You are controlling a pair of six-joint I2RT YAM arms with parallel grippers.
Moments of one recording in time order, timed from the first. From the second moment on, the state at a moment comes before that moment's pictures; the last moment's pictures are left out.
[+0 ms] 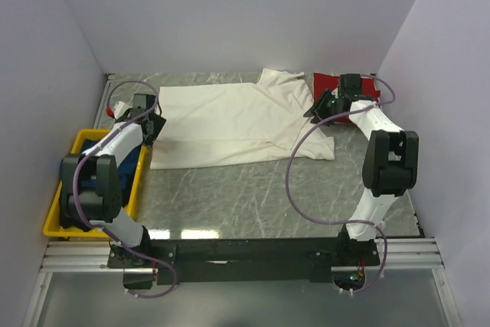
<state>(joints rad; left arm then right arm) -0.05 1.61 1.05 -0.39 -0.35 -1.11 -0.04 1.85 1.37 -0.45 -0.39 0.62</state>
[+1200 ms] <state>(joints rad) -0.13 1.47 0.92 -0.25 -0.21 -1.06 0.20 1.85 1.12 -0.26 -0.17 0.59</state>
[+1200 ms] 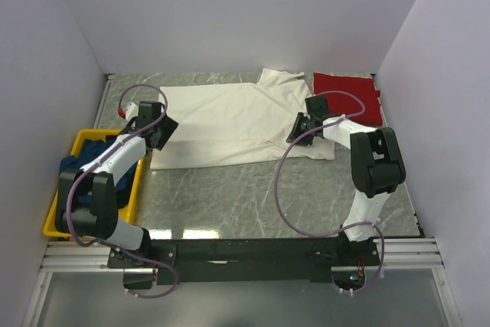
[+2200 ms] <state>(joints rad) -0.14 1.47 0.89 -0.22 -0.16 -1.06 0.27 2.18 1.66 -0.39 -0.22 0.62</state>
